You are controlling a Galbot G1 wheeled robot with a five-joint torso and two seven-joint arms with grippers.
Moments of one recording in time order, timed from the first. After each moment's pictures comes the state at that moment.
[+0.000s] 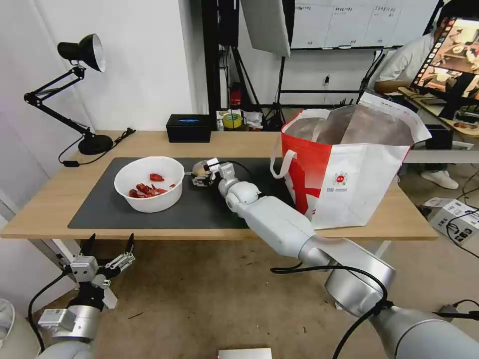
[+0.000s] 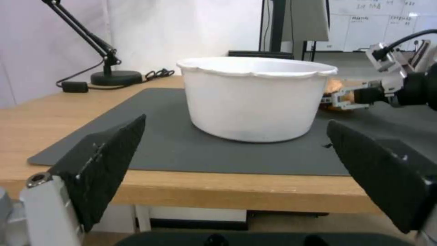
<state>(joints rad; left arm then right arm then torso) 1.70 -1.18 -0.75 -2.00 -0.45 -0.26 0.01 -0.16 1.57 -0.50 0.77 0.72 -0.14 0.05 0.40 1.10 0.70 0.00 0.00</state>
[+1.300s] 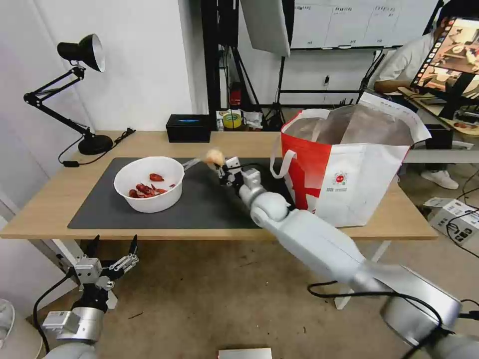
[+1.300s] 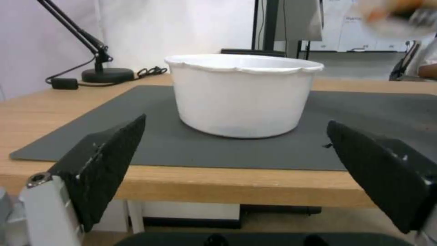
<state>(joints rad) 1.71 -1.19 -0.72 -2.00 -0.44 -0.27 0.01 -0.36 1.21 -0.43 1.39 0.60 0.07 0.18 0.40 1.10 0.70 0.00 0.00</state>
